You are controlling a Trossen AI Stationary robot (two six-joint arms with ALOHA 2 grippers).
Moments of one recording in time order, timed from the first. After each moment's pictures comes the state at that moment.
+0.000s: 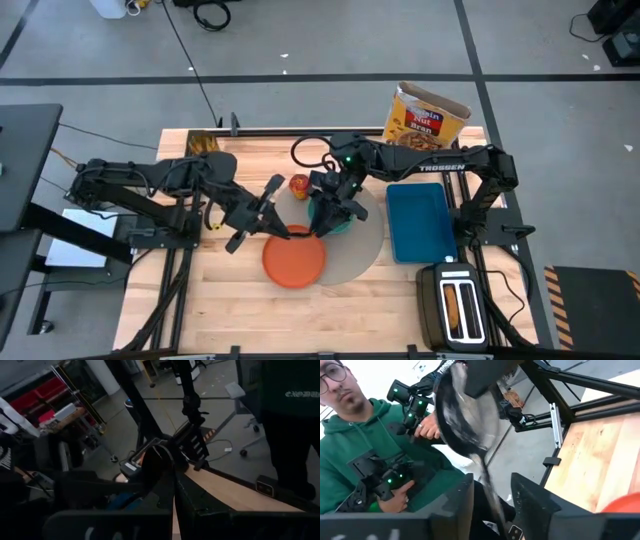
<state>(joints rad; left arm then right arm) -0.11 1.20 1.30 -0.30 0.41 0.60 -0.08 1.72 1.55 -0.12 -1.05 0.52</state>
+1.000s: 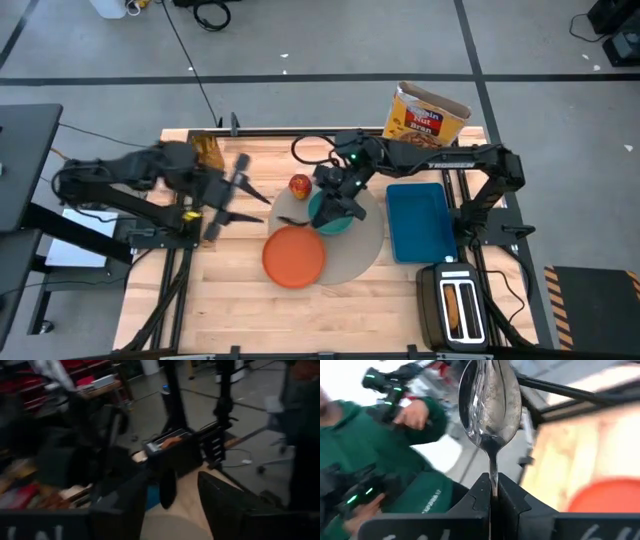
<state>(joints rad) -0.11 1.02 1.30 -0.45 0.20 0.34 -0.09 1.67 1.55 -0.26 -0.90 0.47</state>
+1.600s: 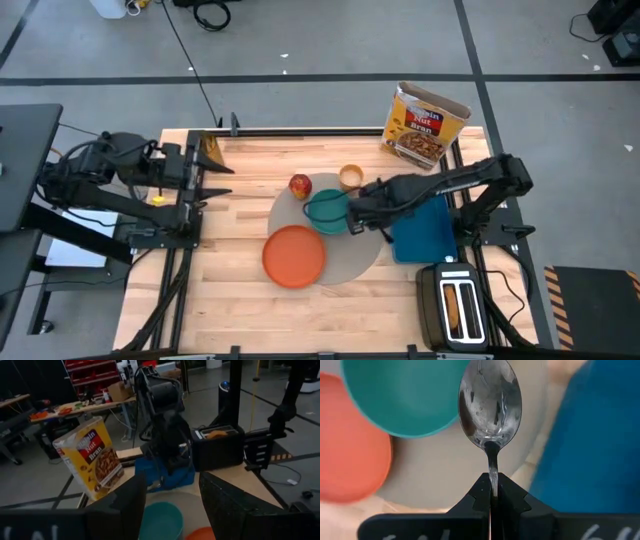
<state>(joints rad) -0.11 0.79 1.30 -0.67 -0.11 0.16 0.15 1.64 1.44 -1.23 0.12 1.44</state>
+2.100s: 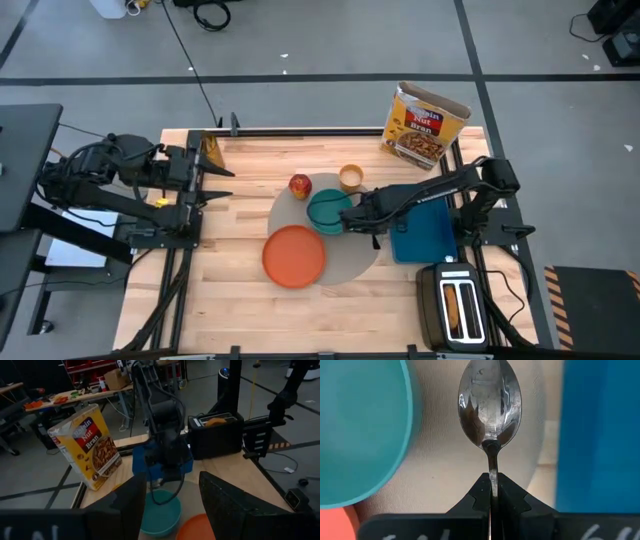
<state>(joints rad) -0.11 0.79 1.30 -0.72 -0.11 0.16 0.12 1.73 1.24 -1.03 0.10 1.74</state>
